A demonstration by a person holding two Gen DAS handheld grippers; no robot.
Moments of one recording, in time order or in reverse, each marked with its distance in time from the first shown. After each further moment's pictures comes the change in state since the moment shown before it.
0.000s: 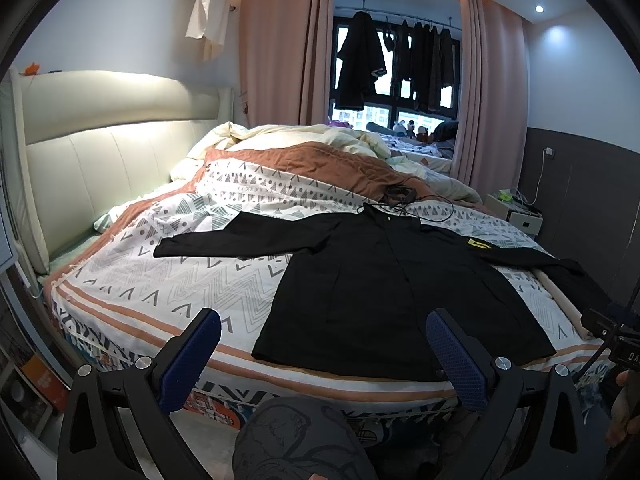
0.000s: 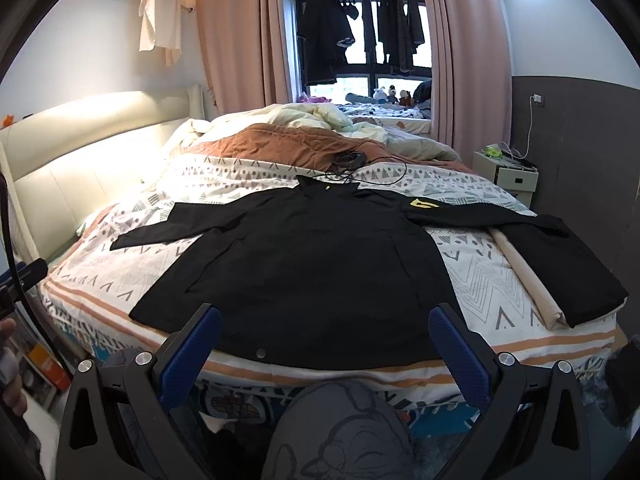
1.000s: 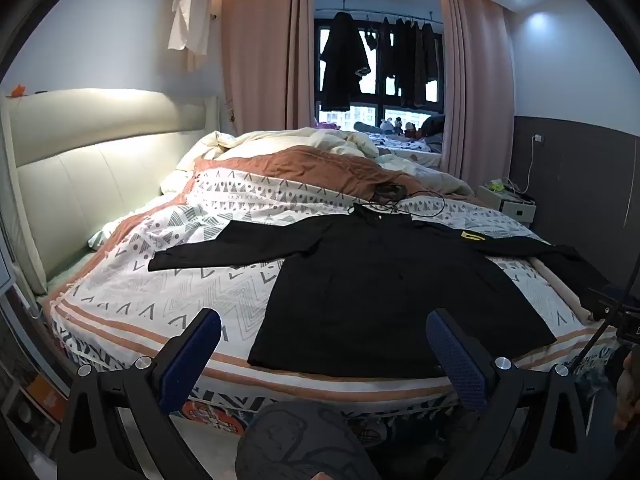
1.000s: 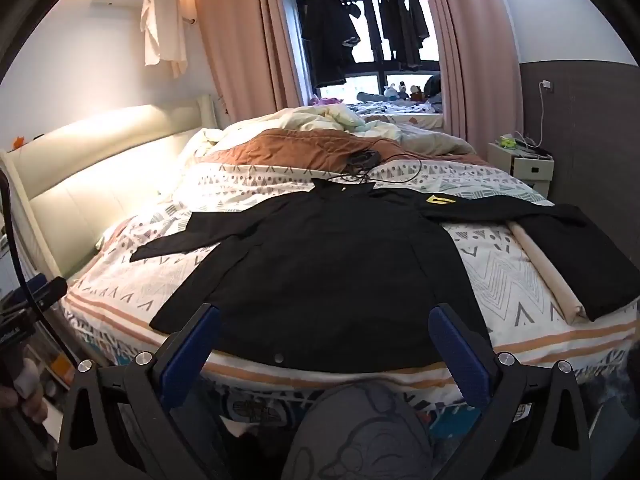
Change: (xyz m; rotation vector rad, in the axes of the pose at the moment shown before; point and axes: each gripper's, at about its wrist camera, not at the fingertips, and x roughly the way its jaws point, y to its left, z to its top) left arm -0.003 -0.014 0.000 0.071 -0.014 -0.008; right arm -0.002 -0.011 0.002 0.044 -0.027 0.081
